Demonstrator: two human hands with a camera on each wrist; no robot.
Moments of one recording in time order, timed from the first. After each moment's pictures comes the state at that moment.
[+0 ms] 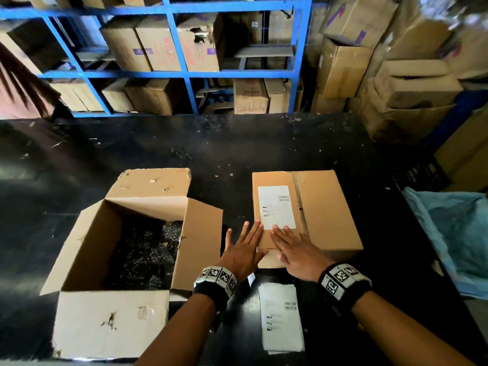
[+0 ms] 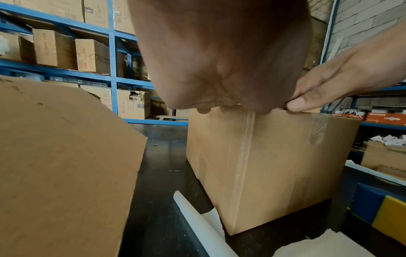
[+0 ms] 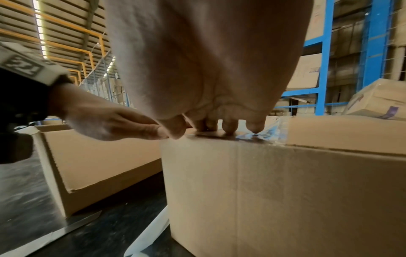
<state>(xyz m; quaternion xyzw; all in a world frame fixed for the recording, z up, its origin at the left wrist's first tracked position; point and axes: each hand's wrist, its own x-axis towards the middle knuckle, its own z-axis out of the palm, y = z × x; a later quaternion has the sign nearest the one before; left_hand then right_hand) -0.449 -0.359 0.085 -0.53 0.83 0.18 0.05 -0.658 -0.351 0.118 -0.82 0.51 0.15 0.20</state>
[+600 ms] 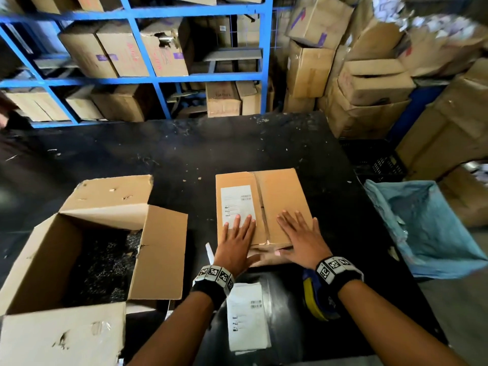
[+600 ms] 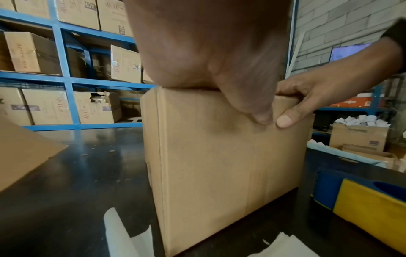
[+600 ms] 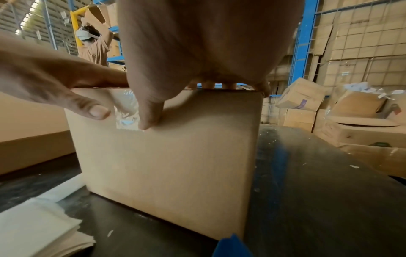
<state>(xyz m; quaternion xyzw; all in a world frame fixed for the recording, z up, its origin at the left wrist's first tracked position) -0.535 -0.366 0.083 -0.51 0.86 0.06 0.05 -0.771 -0.354 0.109 -0.76 0.63 0.08 0.16</state>
